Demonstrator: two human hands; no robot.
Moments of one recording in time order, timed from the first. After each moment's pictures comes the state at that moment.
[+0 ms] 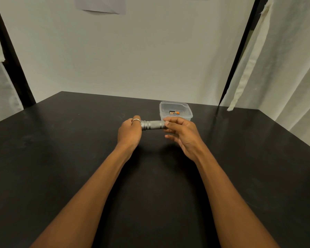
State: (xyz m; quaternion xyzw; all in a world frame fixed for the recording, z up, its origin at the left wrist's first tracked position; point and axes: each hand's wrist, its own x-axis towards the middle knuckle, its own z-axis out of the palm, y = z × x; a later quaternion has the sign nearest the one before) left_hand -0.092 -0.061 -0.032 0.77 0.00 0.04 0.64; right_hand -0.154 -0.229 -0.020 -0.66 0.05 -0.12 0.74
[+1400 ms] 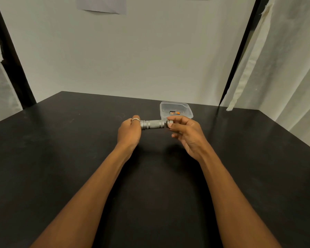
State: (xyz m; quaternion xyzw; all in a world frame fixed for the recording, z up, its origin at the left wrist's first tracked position) left_hand -0.099 -0.059 -0.025 0.76 0.01 0.03 0.65; right_hand -0.156 -0.238 -0.019 -0.64 0.03 -0.13 0.76
